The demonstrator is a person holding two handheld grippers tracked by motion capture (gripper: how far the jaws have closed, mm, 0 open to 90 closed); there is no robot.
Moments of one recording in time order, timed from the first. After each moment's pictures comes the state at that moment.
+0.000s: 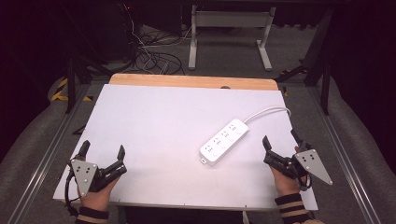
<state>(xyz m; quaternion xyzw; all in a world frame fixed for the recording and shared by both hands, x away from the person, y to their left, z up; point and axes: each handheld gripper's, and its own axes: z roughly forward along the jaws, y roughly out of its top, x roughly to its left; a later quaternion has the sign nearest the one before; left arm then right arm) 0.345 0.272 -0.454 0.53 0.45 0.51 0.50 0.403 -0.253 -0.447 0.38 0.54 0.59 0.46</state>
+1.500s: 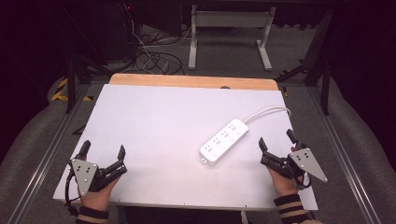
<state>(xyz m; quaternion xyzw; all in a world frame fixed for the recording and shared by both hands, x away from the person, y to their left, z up) 0.346 0.272 -0.454 0.53 0.45 0.51 0.50 0.406 -0.248 -0.452 0.38 0.56 0.58 0.45</state>
